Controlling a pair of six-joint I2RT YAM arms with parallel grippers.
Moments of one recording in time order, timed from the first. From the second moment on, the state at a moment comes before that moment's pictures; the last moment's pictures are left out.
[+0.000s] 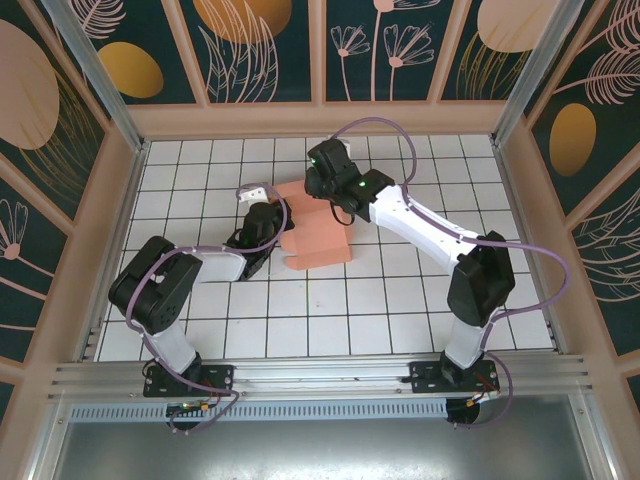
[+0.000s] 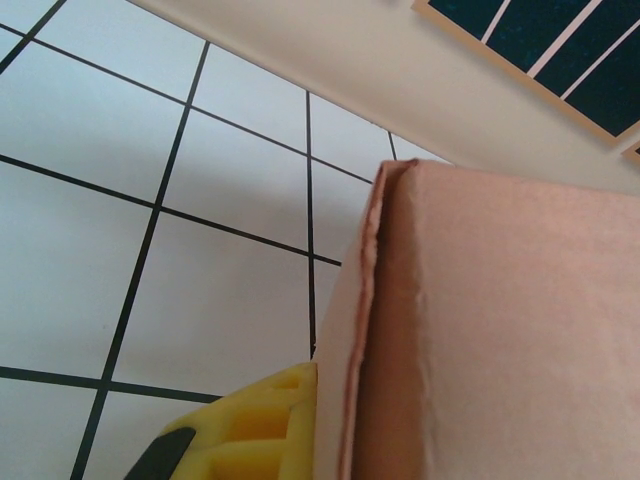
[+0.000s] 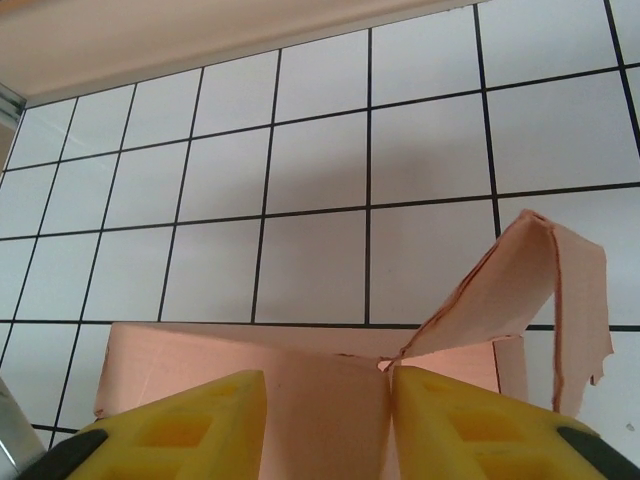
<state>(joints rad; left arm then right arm) -0.56 1.74 0.74 0.65 -0.28 -0.71 0.77 1.78 1.62 -0.56 0.27 0.66</state>
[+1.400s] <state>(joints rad) -0.57 1.70 0.75 0.60 -0.15 -0.74 0.50 1.25 1.22 -0.25 0.04 0.42</state>
